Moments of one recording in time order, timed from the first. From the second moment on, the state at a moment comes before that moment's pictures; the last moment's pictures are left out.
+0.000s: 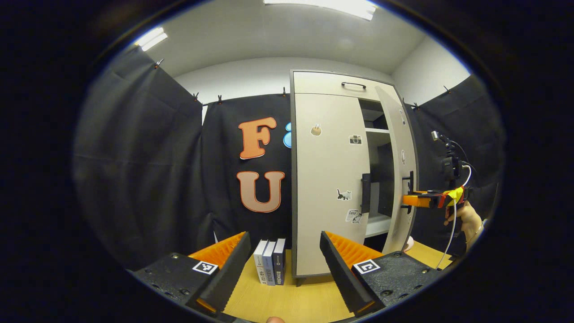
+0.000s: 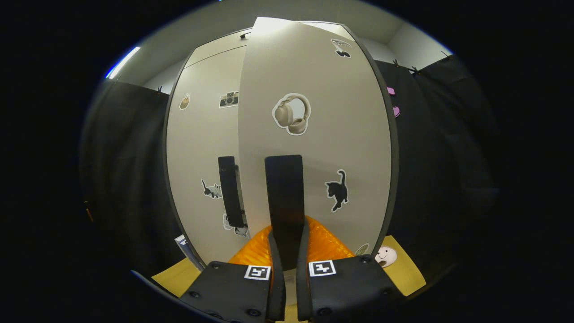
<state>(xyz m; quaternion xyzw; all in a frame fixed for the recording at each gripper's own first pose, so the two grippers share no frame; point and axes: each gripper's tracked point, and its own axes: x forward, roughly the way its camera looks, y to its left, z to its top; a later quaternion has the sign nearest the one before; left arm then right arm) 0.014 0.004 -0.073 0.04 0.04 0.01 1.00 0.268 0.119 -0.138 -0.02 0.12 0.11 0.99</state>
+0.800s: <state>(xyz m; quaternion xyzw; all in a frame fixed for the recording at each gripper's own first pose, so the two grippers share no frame) 0.012 -0.030 -0.078 0.04 0.05 0.00 1.00 0.251 0.095 -0.132 -0.03 0.11 0.10 0.99</state>
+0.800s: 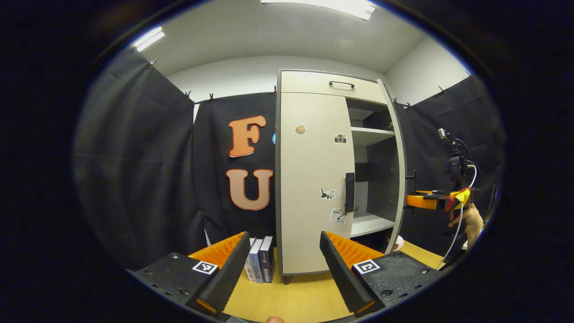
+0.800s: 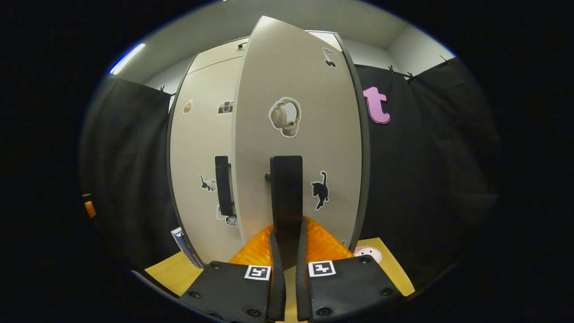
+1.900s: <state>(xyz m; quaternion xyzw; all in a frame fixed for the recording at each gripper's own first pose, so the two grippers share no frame) 0.023 -0.086 -0.075 0.02 0.05 -0.03 1.00 0.246 0.032 -0.120 -0.05 0.08 0.01 1.00</state>
